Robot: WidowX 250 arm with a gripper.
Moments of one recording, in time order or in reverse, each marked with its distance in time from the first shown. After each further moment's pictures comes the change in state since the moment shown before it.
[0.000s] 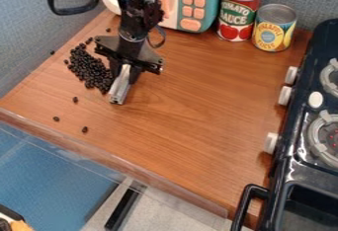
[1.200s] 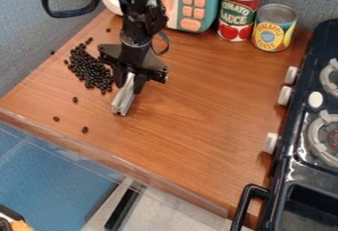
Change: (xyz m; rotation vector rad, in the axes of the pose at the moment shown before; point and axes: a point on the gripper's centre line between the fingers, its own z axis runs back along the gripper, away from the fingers) arm 0.000 0.033 0.002 0.051 -0.018 0.035
